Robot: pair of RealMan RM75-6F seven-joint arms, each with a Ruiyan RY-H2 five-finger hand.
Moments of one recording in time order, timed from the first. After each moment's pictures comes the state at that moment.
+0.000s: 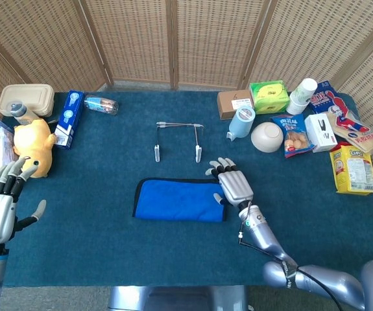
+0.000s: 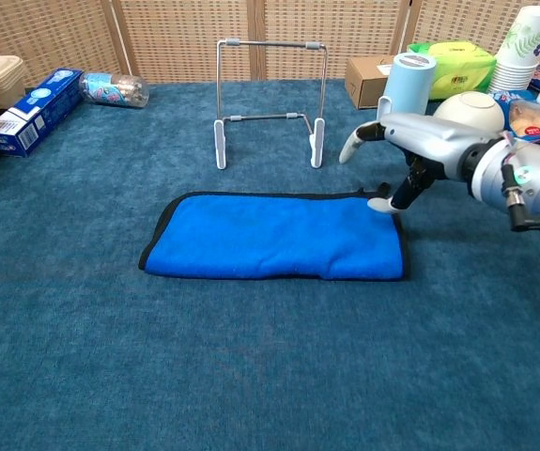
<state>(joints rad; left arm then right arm) -0.14 -1.24 -0.12 -1.69 1.54 1.58 0.01 0.70 -1.65 0.25 -1.47 -1.04 0.97 -0.34</state>
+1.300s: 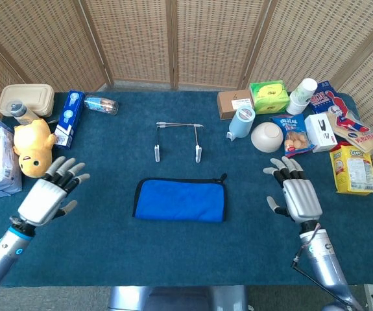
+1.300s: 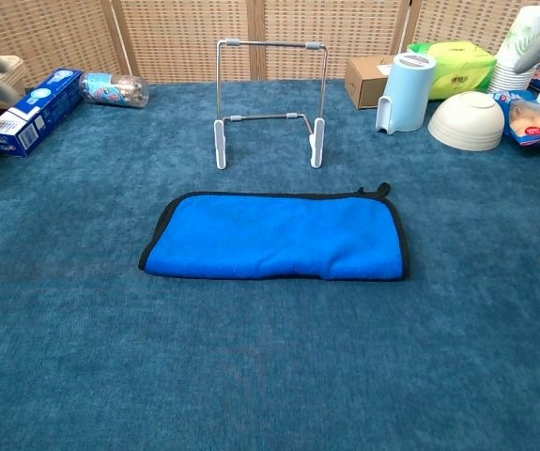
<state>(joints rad) -0.38 -1.30 -0.05 -1.32 1.79 1.37 0.05 0.41 -1.22 0.15 -1.90 -1.21 1.30 -0.26</state>
